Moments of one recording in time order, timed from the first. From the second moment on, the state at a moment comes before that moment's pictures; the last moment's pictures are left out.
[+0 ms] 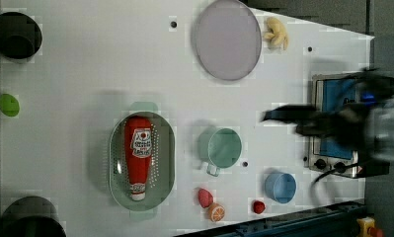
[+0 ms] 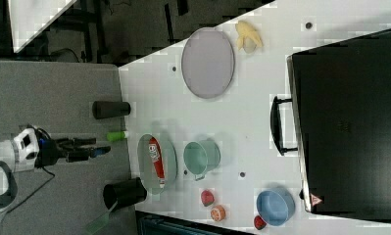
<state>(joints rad) -0.06 -0.03 0.54 -1.88 0.04 0.28 -0.05</state>
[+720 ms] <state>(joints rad) 0.03 0.21 0.77 -2.01 -0.14 0.60 0.00</state>
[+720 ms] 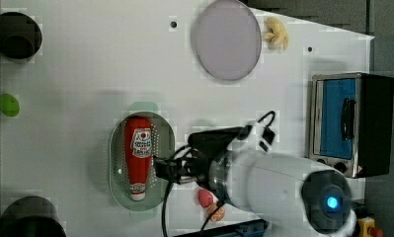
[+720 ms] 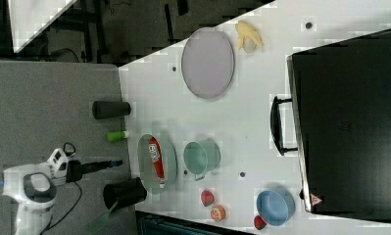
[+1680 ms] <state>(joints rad) 0.02 0.67 0.68 -2.07 -0.51 0.99 0.25</state>
